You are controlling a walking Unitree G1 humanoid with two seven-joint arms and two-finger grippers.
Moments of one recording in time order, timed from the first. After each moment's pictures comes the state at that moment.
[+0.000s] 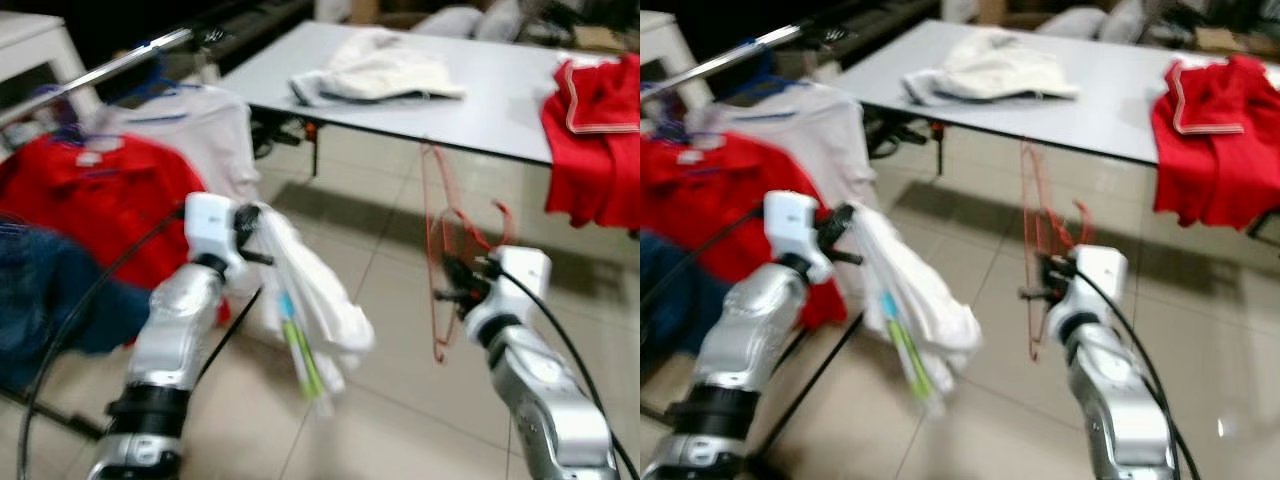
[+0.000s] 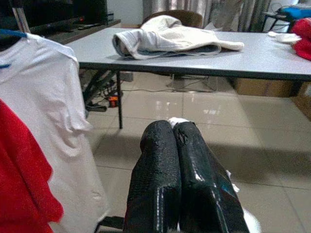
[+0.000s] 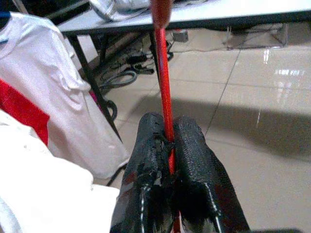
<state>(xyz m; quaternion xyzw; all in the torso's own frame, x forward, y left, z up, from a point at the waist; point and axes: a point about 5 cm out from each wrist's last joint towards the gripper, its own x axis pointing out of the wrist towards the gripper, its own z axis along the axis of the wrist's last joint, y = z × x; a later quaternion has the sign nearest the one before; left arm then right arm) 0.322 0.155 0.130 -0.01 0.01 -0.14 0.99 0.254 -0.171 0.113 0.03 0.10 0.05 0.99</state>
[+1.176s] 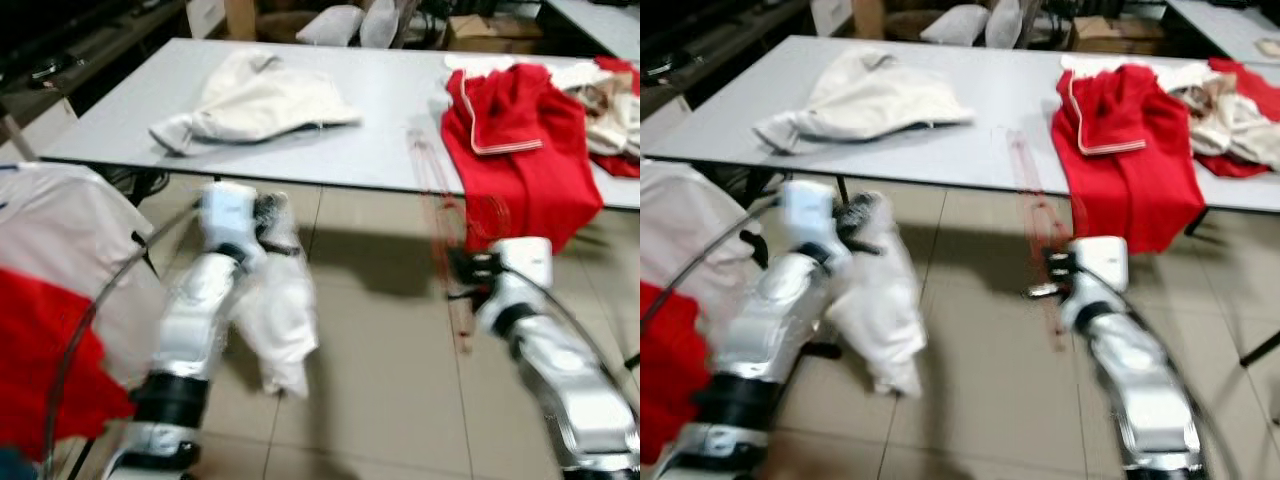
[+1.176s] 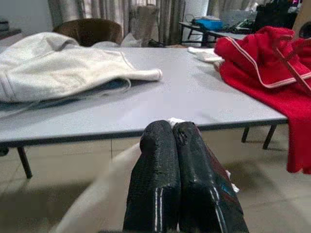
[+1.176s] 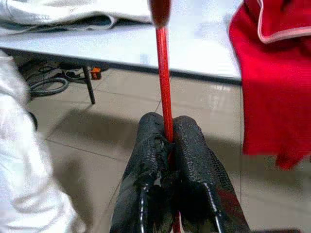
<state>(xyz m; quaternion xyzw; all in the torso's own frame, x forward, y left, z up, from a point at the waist) 0.329 0.129 0.145 -0.01 -0.01 -0.17 0.99 0.262 -0.193 0.123 -0.06 0.09 0.11 0.99</state>
